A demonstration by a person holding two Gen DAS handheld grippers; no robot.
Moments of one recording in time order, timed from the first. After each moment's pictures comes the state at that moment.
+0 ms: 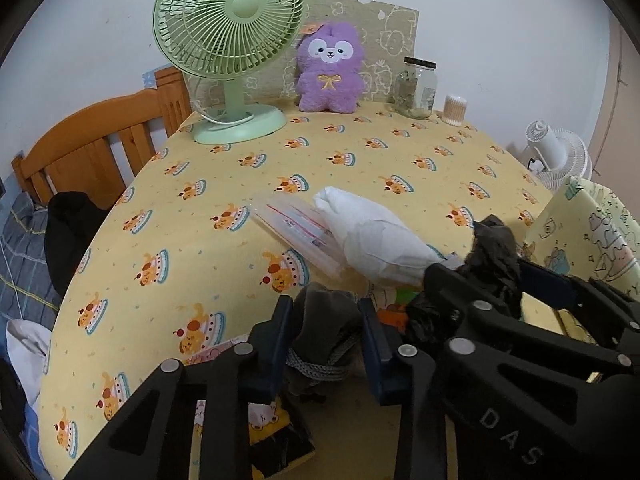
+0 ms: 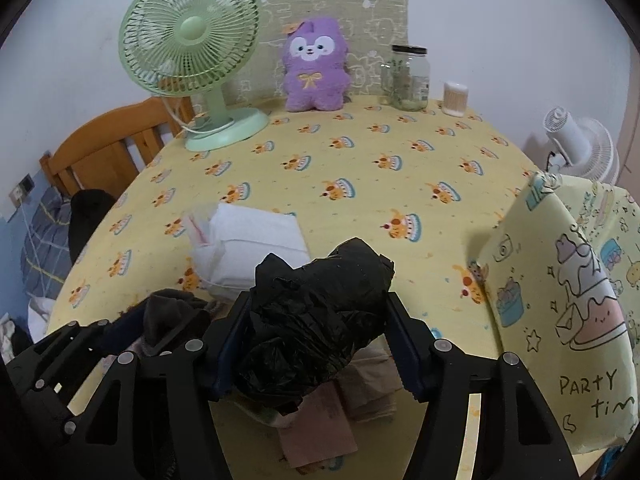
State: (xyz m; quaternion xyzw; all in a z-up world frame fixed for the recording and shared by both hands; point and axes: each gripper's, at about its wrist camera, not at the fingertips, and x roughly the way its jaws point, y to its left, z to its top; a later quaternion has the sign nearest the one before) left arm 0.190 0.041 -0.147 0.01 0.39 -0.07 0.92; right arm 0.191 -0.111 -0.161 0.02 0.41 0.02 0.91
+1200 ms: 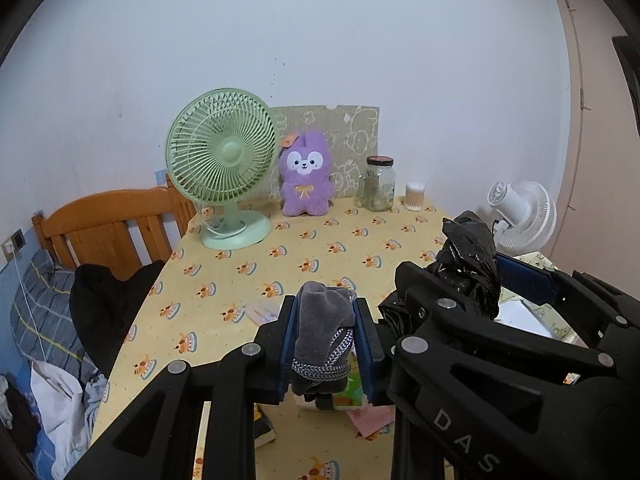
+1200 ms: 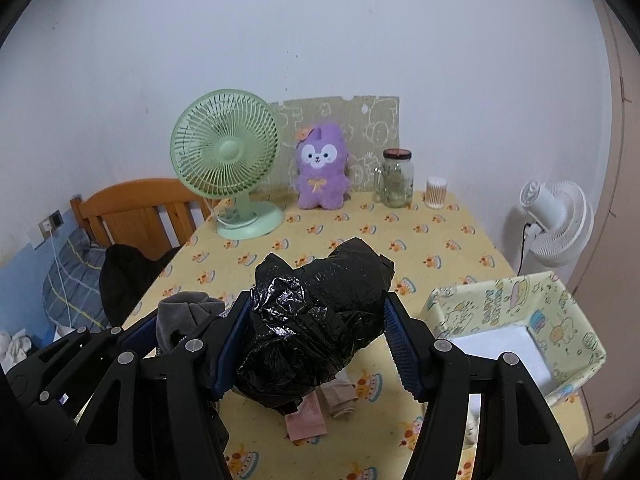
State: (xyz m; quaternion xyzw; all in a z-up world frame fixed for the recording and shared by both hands) left arm 0.117 -0.002 -0.030 0.03 0.26 -0.07 0.96; right arm 0.117 -0.138 -0.038 0.01 0.28 0.04 0.96
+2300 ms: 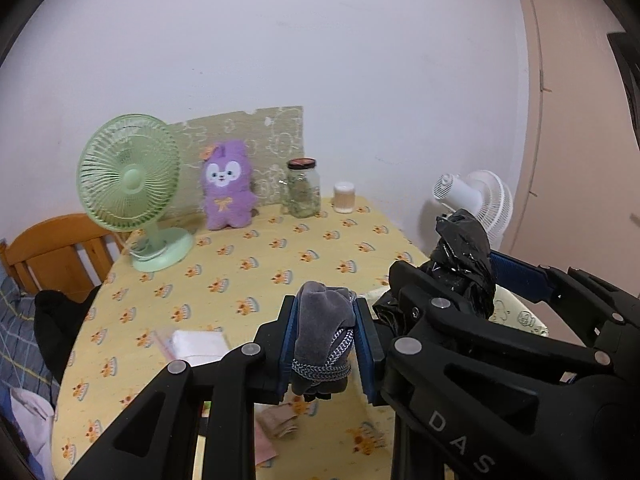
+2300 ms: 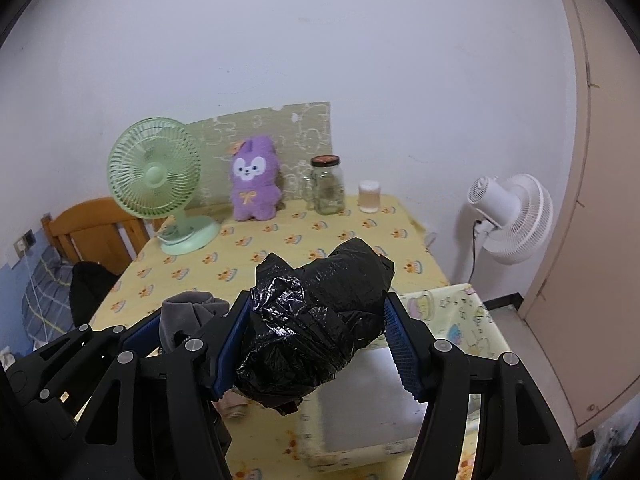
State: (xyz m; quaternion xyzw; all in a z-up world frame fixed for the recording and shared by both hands) left arm 0.136 -0.120 -0.020 0.05 0.27 -0.14 0.95; right arm 0.120 -0.256 -0.023 0.03 0.28 -0.01 0.96
